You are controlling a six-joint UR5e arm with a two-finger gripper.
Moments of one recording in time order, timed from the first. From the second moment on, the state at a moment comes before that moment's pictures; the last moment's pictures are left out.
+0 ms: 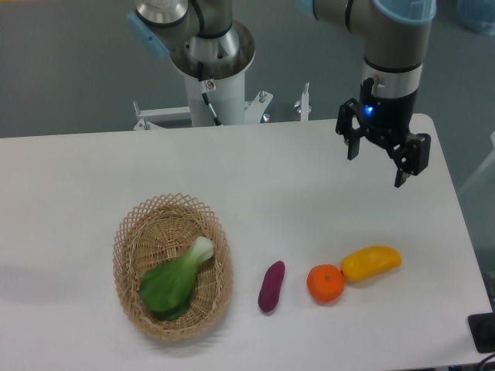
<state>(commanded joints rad) 2.70 -1.75 -1.51 -1.19 1.46 1.54</state>
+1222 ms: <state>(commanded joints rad) 2.49 -1.72 -1.66 -1.07 1.37 1.02</state>
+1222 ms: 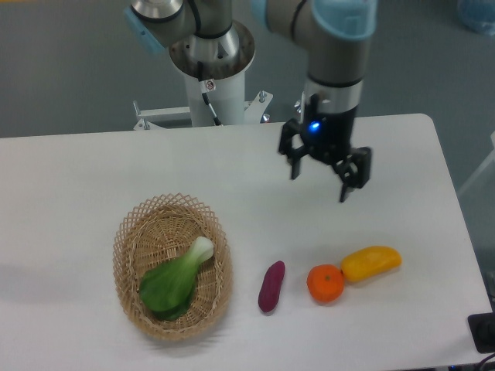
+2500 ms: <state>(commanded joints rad) 2.21 -1.95 -1.82 -0.84 1.44 0.78</state>
